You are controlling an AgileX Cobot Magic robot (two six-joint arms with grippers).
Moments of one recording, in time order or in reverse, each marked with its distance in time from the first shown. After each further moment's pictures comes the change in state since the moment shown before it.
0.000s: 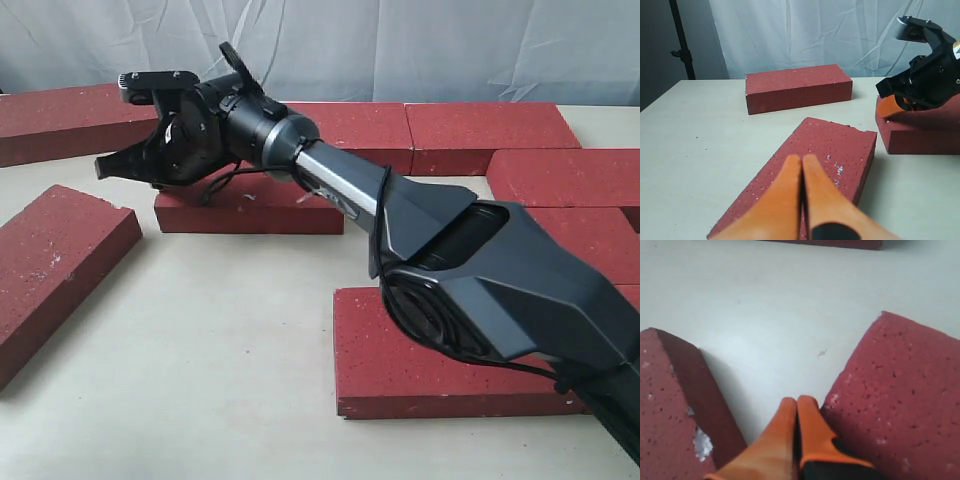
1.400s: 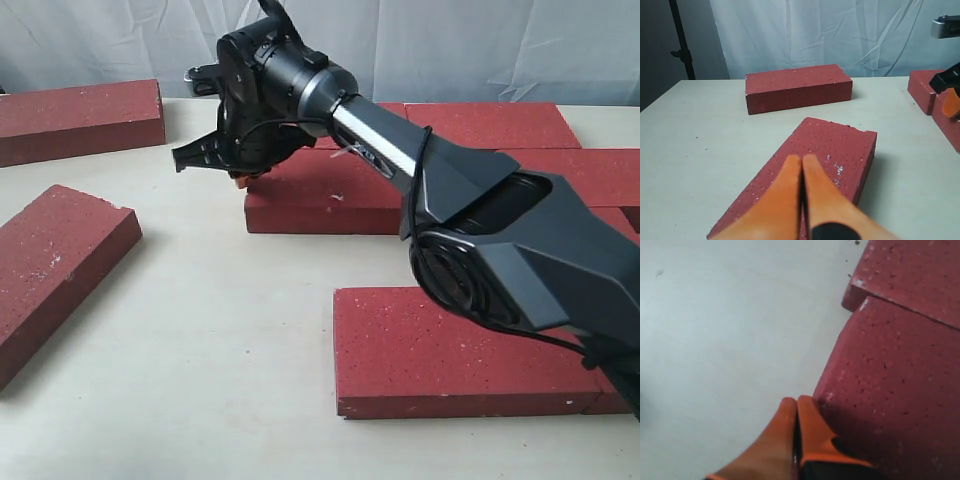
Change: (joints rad) left arm 0.000 0.000 0.000 0.000 0.000 0.000; right arm -0.080 -0.068 -0.009 -0.177 0.418 0.076
